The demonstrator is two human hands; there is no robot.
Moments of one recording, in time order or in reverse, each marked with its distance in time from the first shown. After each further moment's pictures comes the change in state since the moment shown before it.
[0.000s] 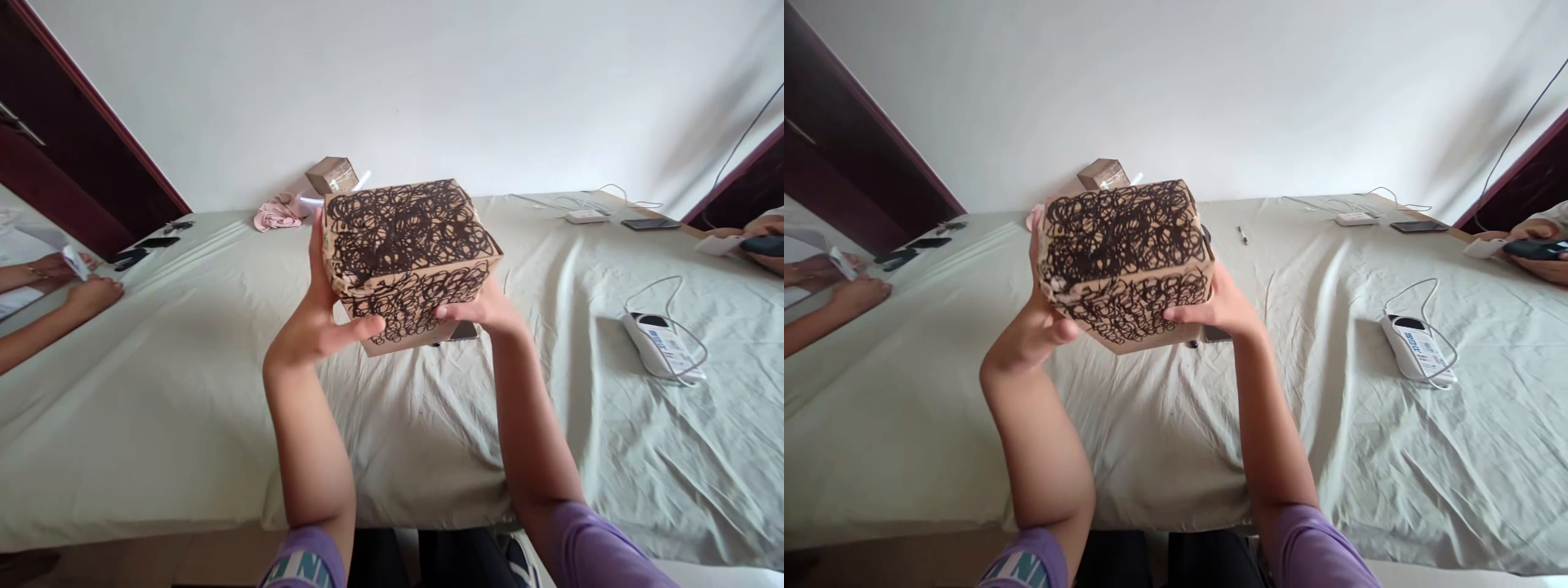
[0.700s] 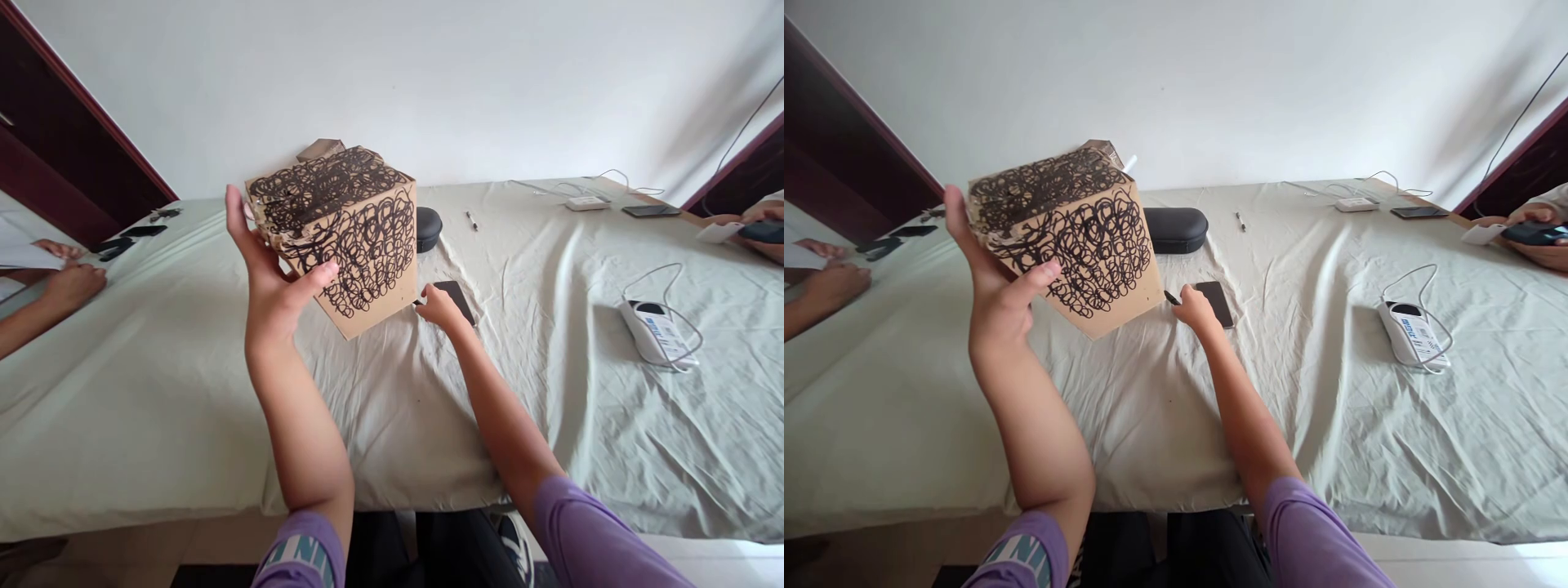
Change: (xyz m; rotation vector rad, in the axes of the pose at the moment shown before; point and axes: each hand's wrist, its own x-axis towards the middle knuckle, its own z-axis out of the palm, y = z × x) left_hand 0.006 -0.029 -0.024 -0.049 0.392 0.090; right_hand 0.015 0.121 -0.014 -1.362 -0.086 0.673
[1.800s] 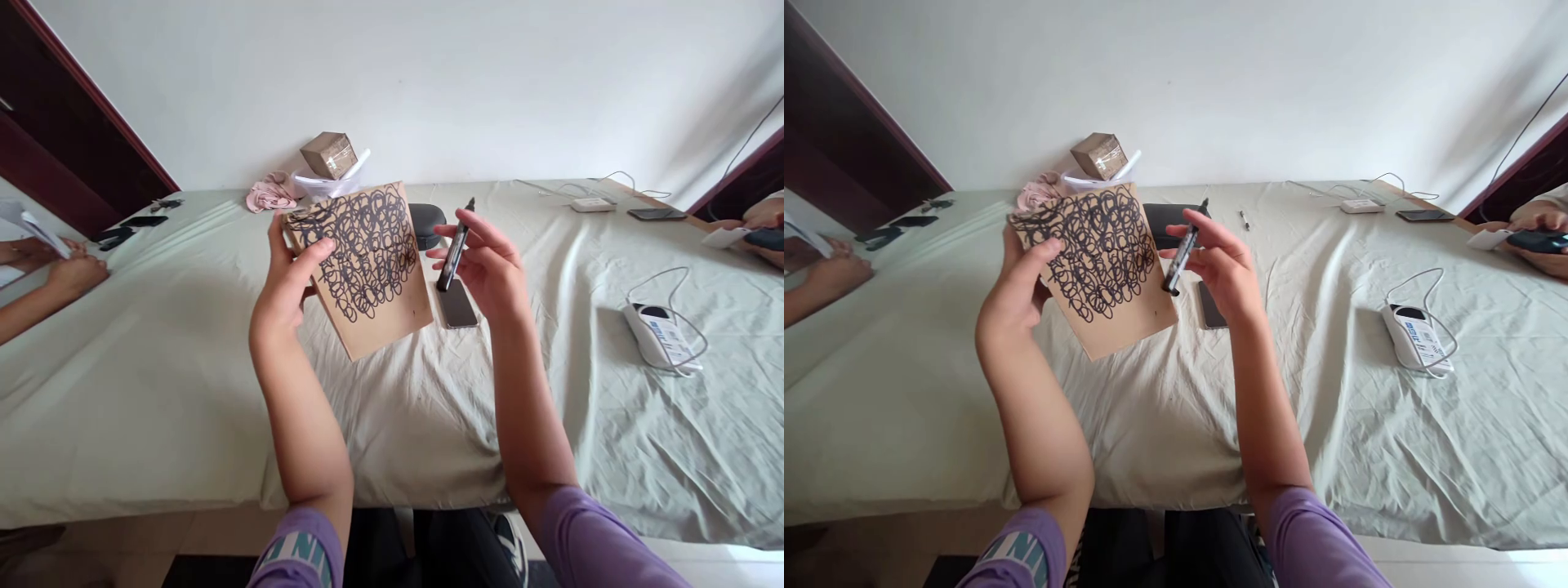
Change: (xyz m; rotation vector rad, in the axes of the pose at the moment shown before) left_hand -0.001 -0.022 -0.003 0.006 0.171 -0.616; right_hand -0.050 -0.017 -0.081 1.141 0.329 -0.767
